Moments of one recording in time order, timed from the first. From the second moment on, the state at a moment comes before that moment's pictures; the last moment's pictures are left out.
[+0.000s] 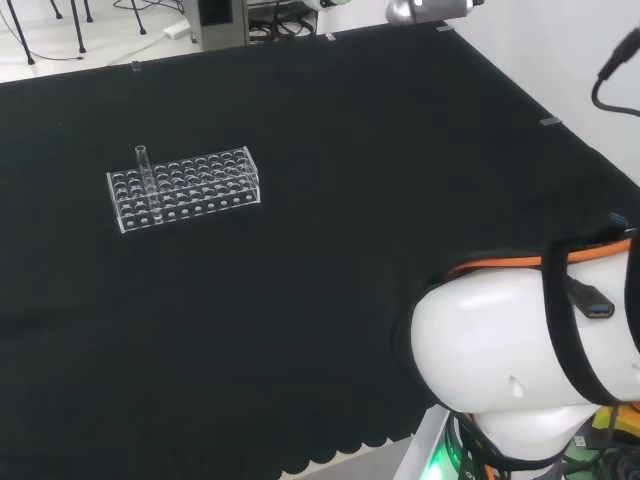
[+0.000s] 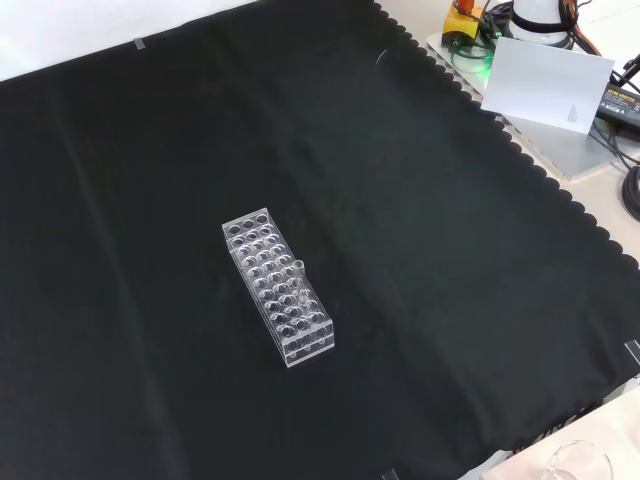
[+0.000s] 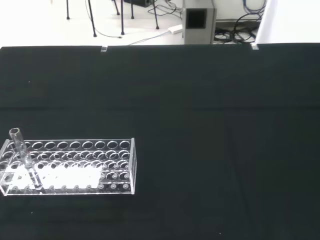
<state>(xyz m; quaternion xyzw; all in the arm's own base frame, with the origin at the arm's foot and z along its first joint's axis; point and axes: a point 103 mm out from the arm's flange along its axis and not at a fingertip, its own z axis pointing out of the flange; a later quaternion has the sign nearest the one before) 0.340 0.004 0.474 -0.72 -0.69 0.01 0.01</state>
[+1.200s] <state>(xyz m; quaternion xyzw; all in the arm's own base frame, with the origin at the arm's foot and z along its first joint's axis) 0.485 0.064 0.409 -0.65 -0.75 0.03 0.09</state>
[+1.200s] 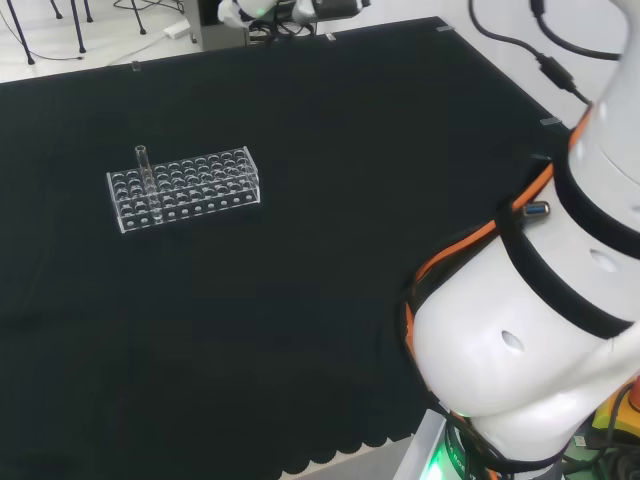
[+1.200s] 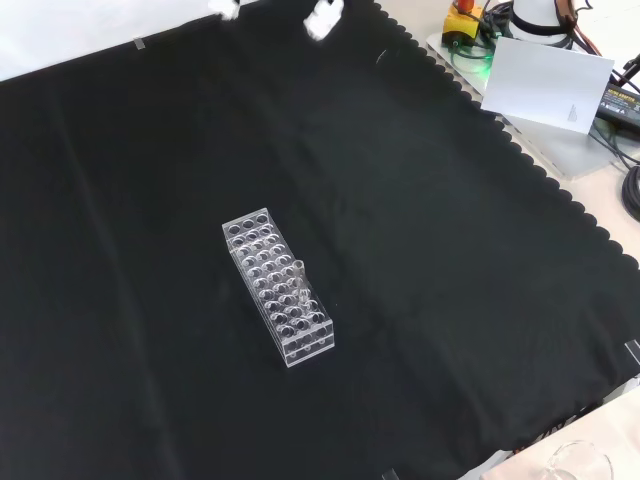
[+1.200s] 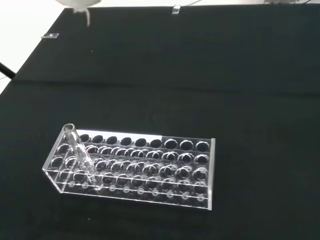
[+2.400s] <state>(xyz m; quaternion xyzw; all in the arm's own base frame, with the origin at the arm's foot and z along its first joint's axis) 0.583 0.146 0.299 -0.59 -0.78 0.11 0.18</state>
